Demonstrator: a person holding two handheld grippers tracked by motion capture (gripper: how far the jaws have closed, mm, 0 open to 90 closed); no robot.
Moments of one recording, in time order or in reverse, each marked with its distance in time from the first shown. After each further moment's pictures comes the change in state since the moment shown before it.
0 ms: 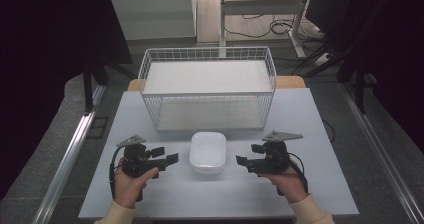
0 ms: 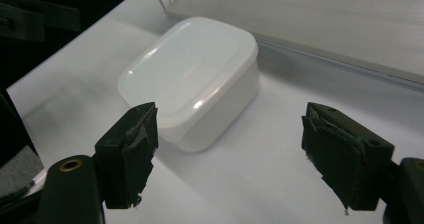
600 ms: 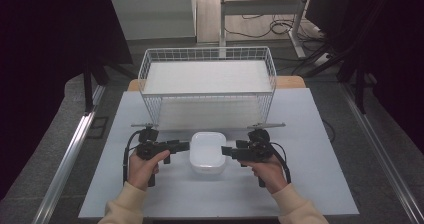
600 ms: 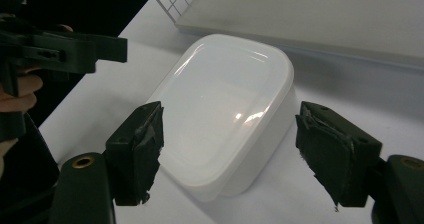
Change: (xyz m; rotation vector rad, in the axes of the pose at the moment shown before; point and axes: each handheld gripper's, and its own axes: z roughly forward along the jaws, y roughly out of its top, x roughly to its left) left arm 0.016 0.029 0.044 0.096 -0.109 -0.145; right arm 0.005 0.023 0.044 0.044 0.060 0.180
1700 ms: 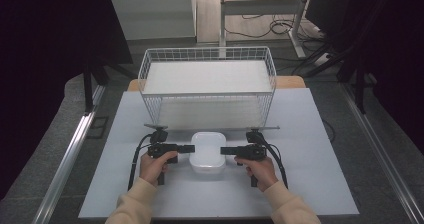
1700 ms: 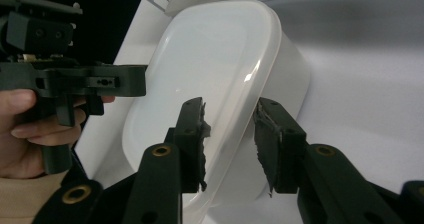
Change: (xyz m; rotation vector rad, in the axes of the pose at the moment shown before) left arm 0.026 -0.006 0.035 0.107 -0.041 -0.174; right arm -0.032 -0.014 0.033 0.066 0.113 0.272
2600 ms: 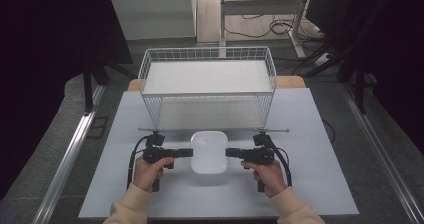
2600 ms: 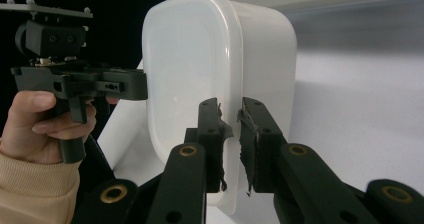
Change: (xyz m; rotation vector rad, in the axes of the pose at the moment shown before) left arm -0.026 -0.015 -0.023 -0.030 -0.055 0.149; right arm 0.015 -0.009 -0.031 -0.051 0.049 -0.086
